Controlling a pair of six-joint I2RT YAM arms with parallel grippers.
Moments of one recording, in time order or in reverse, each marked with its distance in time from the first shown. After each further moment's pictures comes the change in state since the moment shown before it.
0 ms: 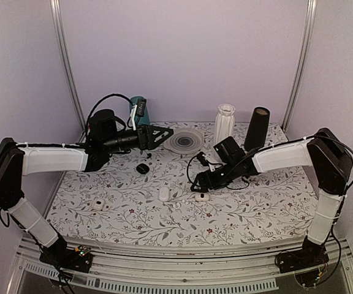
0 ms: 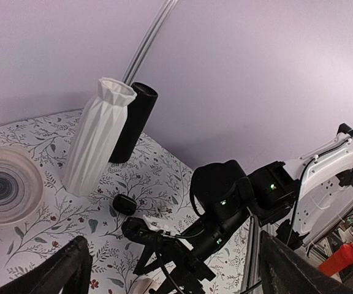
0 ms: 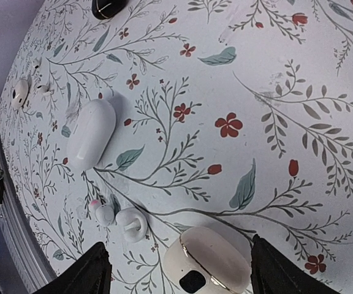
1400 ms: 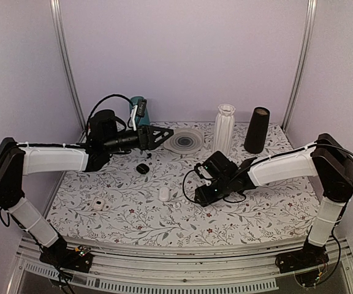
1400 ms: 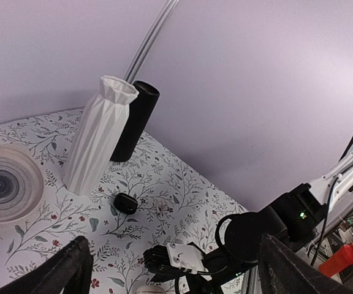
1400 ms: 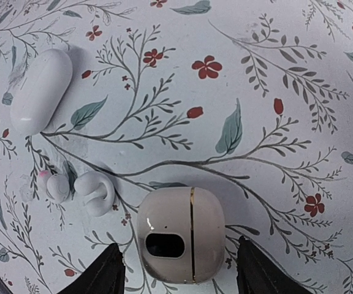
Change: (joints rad) left arm 0.000 0.005 0.000 0.000 -0.001 -0.001; right arm 0.183 -0.042 -0.061 -0.072 0.377 0.027
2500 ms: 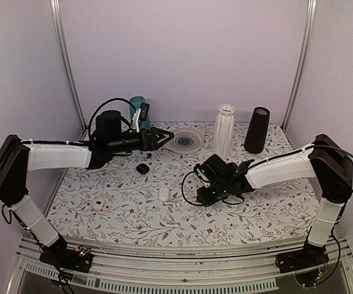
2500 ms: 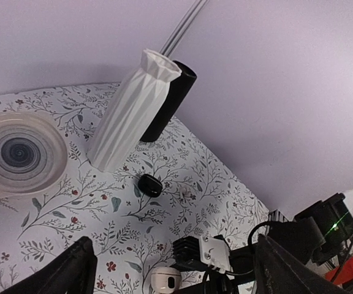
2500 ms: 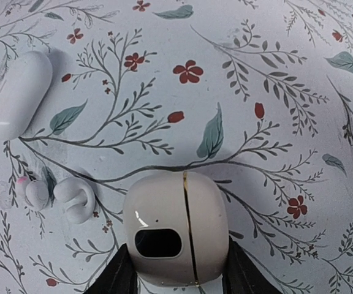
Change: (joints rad) left arm 0.010 0.040 0.039 -0.129 -0.068 0.000; right arm 0.039 0.028 0.019 -0.013 0.142 -0.008
